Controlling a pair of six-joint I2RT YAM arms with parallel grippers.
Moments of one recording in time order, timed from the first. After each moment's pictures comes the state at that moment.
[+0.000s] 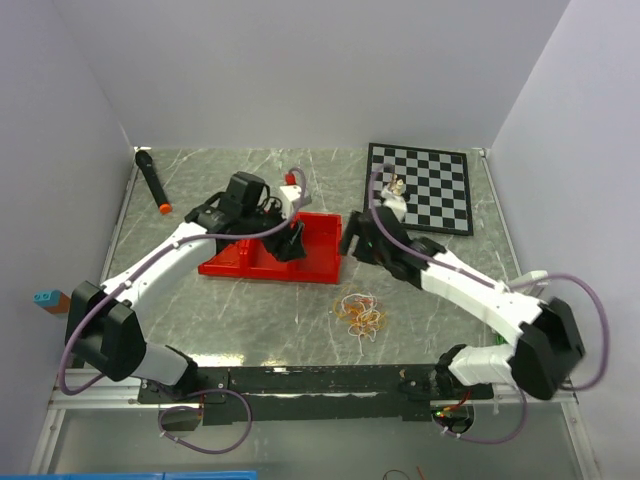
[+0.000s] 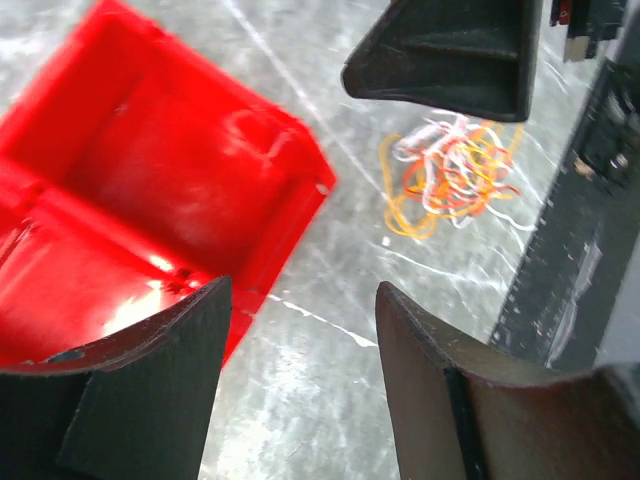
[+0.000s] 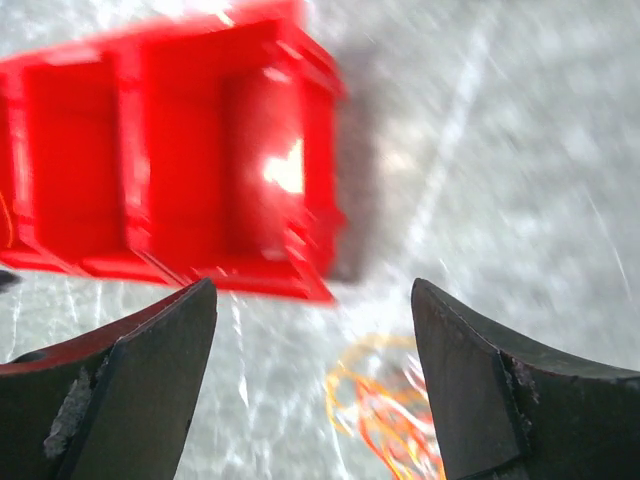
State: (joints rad) left arm -0.51 1.42 1.17 -0.50 0.57 0.18; right arm 0.69 1.30 0.96 -0.40 0.29 0.80
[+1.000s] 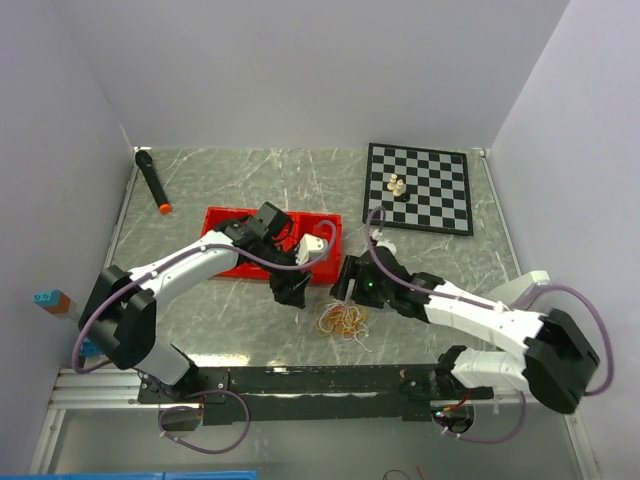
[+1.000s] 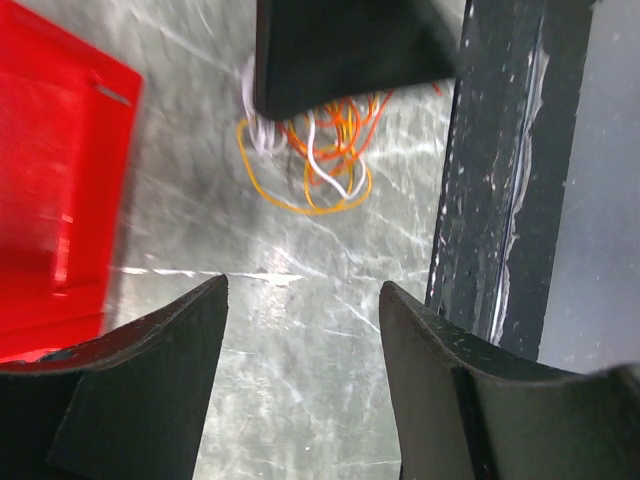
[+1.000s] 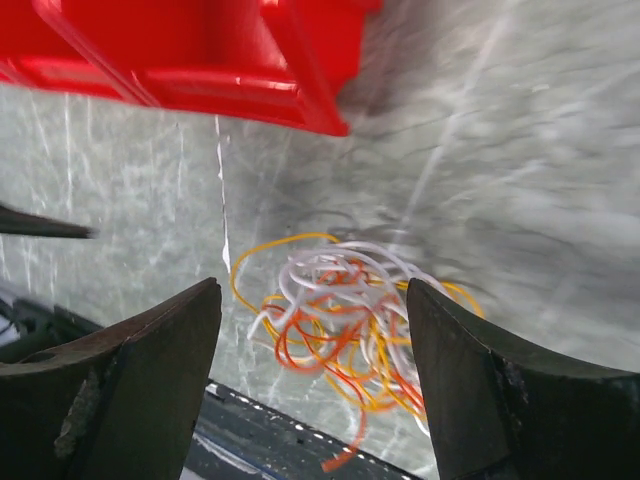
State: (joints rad) left arm -0.66 1.50 1.10 -0.70 0.71 0.49; right arm 0.81 1.19 0.63 -0.26 0.06 0.93
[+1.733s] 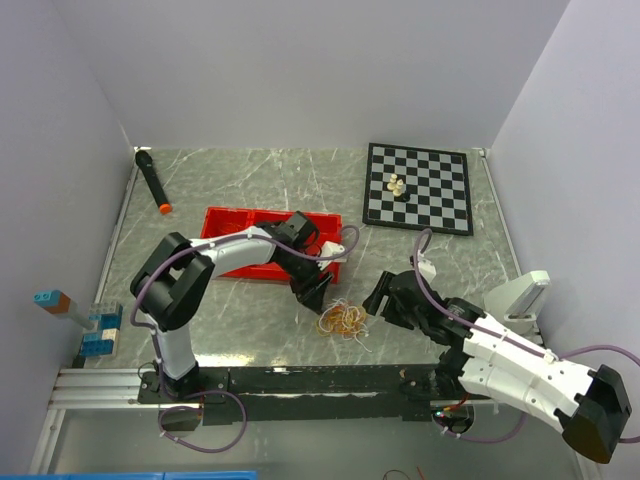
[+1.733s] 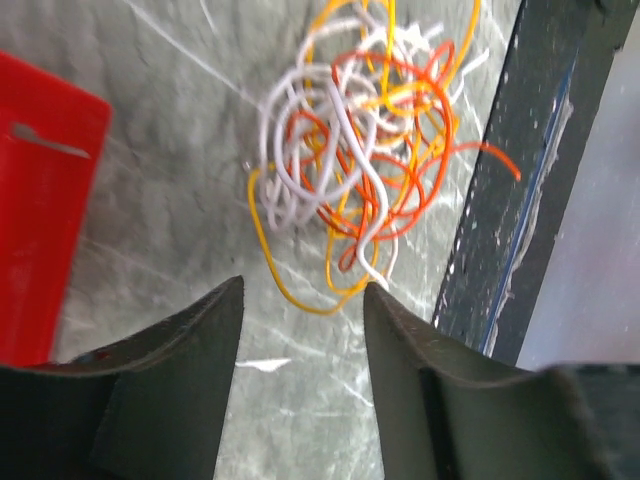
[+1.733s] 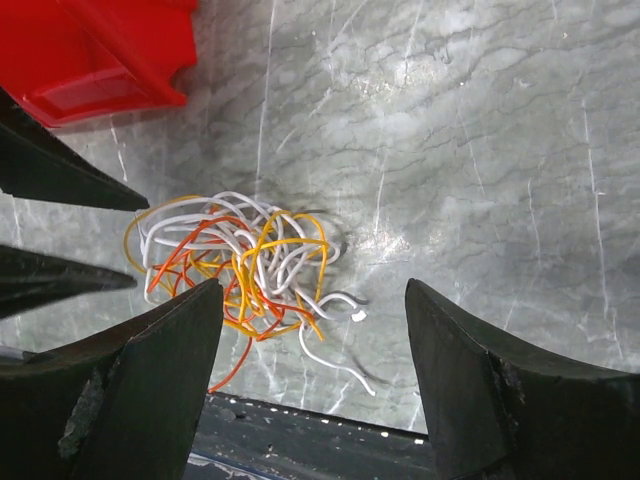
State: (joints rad) left arm -0.73 1.82 1.16 -0.60 0.73 0.30; right arm 0.81 0.76 0.47 -0.57 0.25 1.06
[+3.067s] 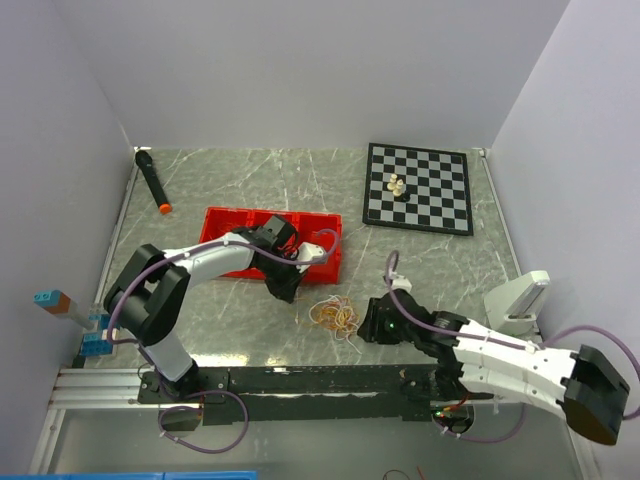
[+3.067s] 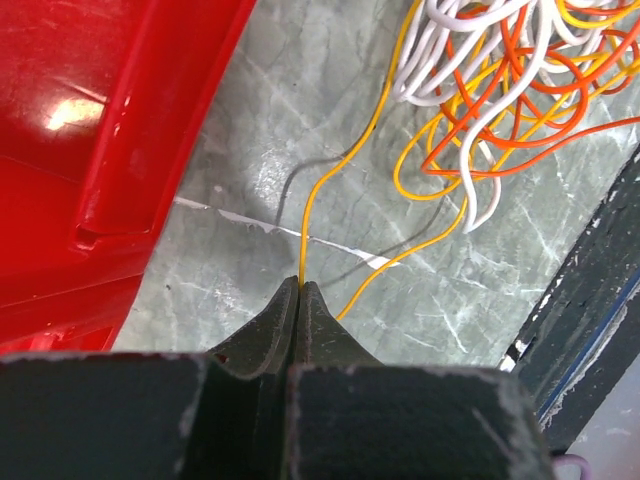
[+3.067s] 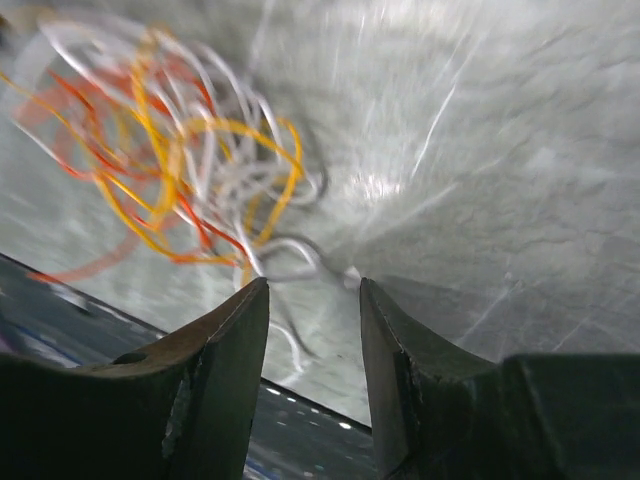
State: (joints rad) left arm -0.65 1.67 1.01 -0.58 0.46 0.34; right arm 0.92 0.78 0.30 -0.35 0.12 0.94
